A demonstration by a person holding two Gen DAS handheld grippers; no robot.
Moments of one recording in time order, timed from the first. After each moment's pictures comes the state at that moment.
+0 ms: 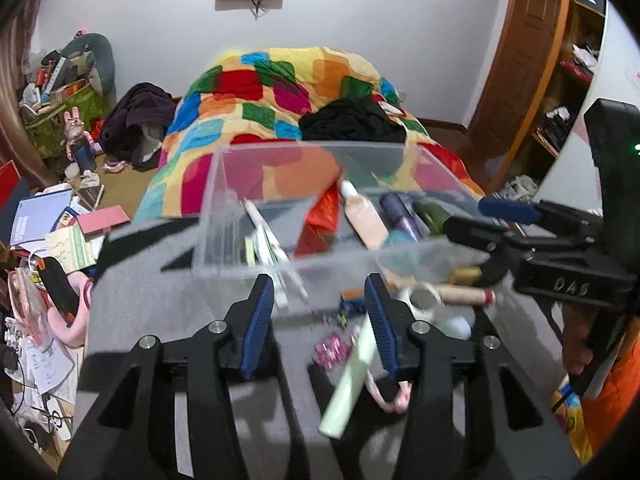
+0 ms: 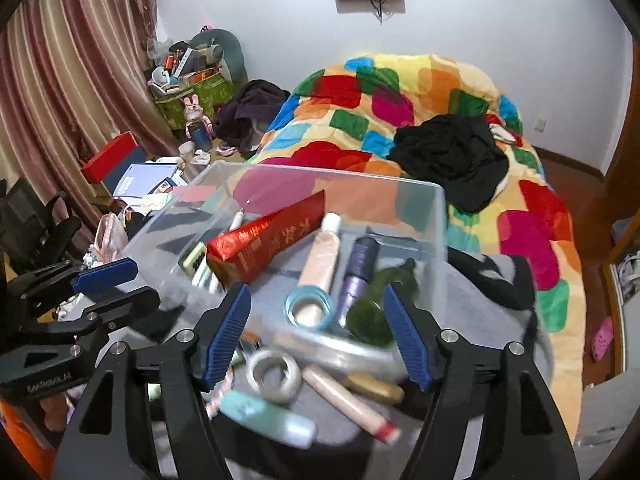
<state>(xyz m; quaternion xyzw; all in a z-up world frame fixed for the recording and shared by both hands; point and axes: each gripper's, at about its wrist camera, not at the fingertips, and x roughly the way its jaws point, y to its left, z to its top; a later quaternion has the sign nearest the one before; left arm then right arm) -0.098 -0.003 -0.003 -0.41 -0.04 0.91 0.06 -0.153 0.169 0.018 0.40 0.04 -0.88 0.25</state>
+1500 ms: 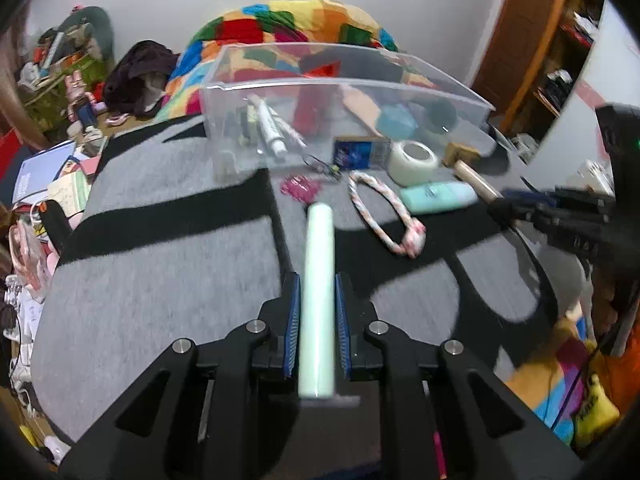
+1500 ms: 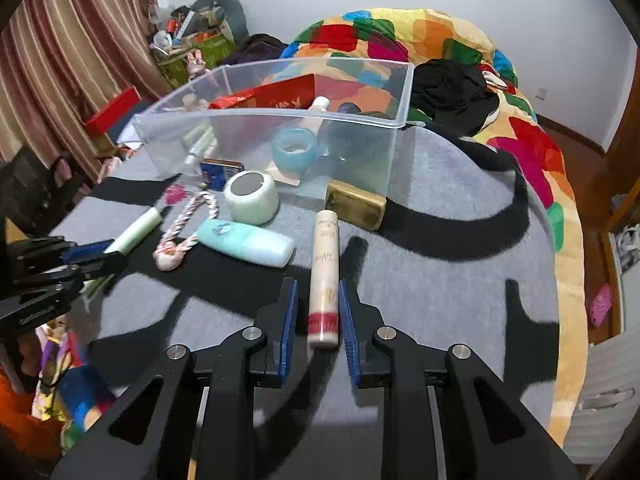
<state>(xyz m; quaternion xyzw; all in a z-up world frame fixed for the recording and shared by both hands) -0.030 -0.002 -0.058 -0.47 -0.03 0.88 0.05 -0.092 0.204 -0.042 0.47 0.07 -0.85 0.24</state>
